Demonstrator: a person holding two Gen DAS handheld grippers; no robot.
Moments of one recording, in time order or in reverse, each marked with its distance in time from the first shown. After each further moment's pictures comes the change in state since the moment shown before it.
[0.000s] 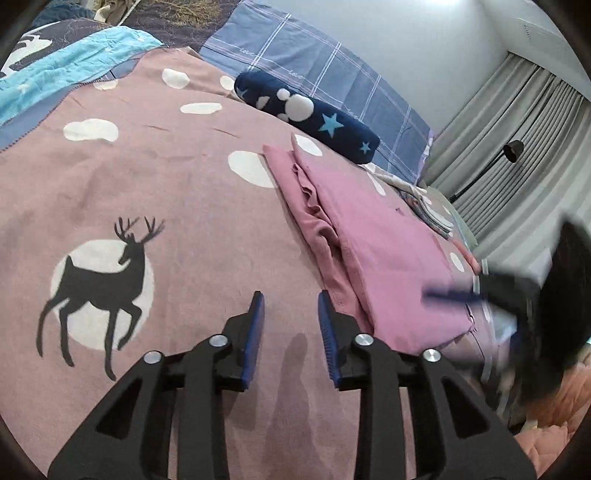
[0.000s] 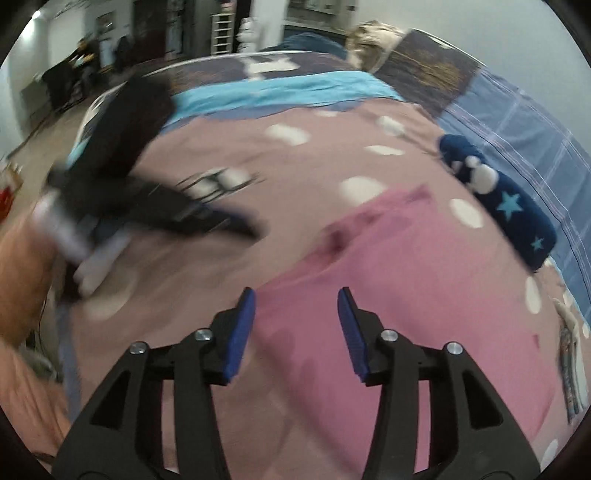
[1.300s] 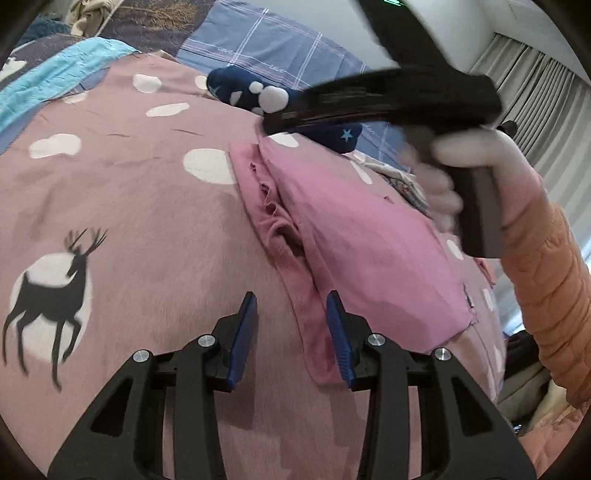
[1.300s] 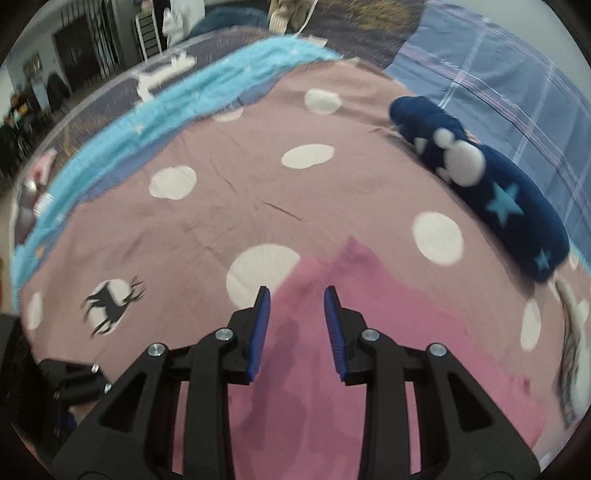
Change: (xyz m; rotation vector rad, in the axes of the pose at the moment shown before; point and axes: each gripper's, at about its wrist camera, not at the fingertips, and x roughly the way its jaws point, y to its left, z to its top) left arm 0.026 -0.035 0.001 0.064 0.021 -0.021; right arm 0.104 -0.139 0.130 0.273 0.187 -0.051
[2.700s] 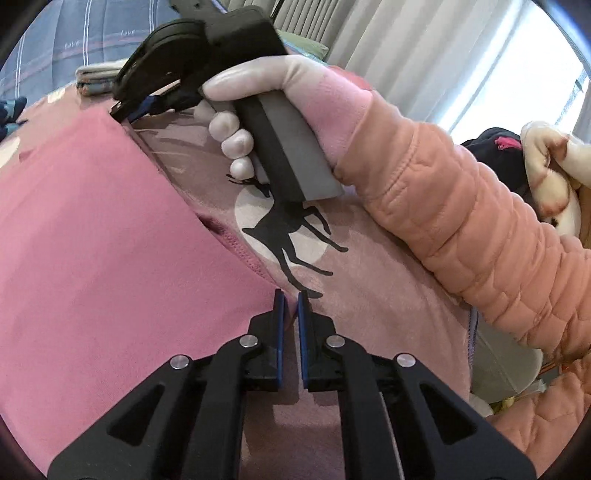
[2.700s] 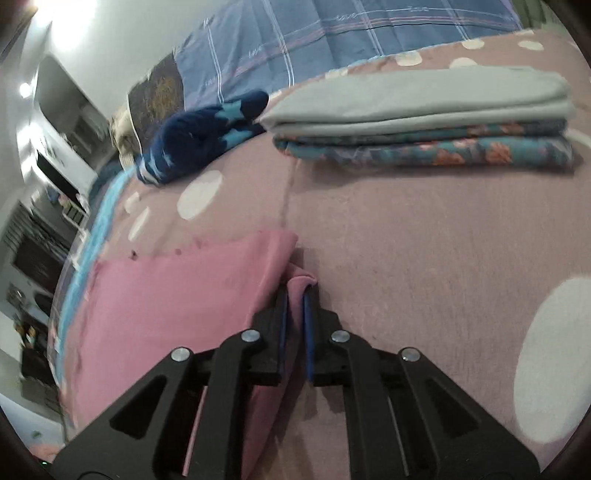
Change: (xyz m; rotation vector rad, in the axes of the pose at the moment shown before) left arm 0.210 -0.340 -0.077 0.656 0.466 -0.315; right arm -0.062 -0.364 -0.320 0.798 -0.276 0.128
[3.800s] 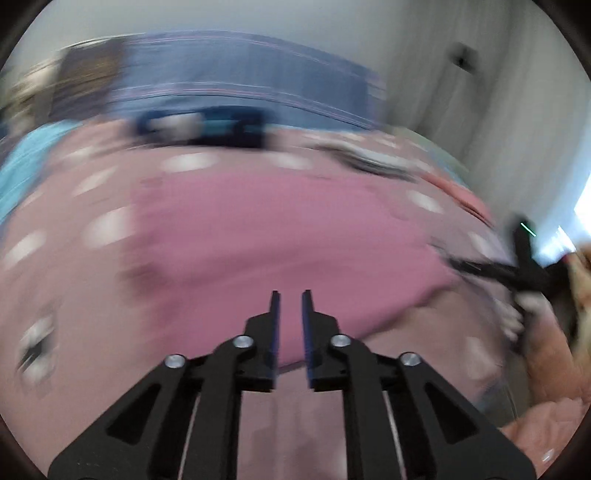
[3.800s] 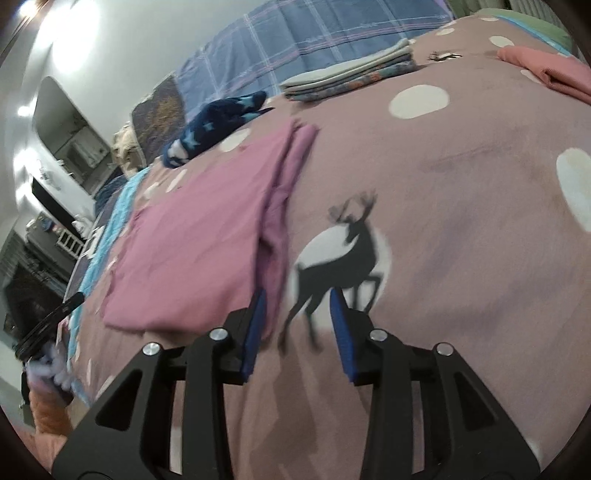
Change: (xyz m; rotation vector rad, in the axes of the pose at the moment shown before) left arm -0.220 0.077 -0.114 -0.314 -0.310 0.378; right arm -0.129 0.034 -0.183 0.081 -0.091 -0.074
